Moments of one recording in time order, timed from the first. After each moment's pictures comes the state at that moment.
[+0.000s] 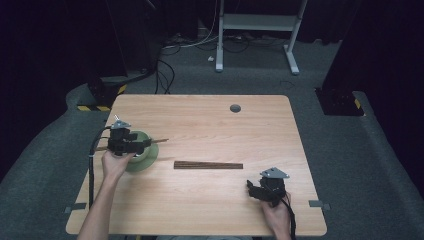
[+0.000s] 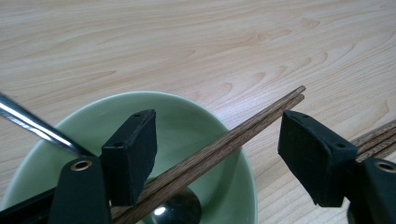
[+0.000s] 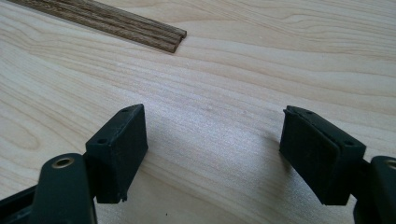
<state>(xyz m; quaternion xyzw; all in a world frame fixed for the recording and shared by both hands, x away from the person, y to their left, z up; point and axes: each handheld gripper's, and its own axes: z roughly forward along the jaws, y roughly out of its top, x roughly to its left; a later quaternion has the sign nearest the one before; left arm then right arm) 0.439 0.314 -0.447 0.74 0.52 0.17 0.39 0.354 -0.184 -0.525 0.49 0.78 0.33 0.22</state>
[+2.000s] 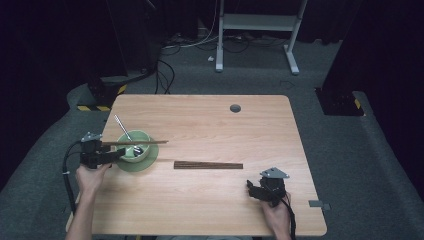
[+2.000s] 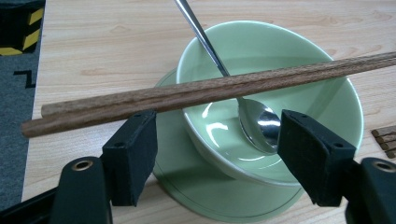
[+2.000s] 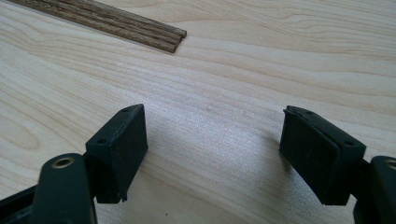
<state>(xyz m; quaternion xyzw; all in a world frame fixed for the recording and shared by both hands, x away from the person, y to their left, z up) 0.397 0.381 -0.463 0.70 0.59 0.19 0.36 0.354 -0.184 -0.525 0.49 0.78 0.33 0.22</state>
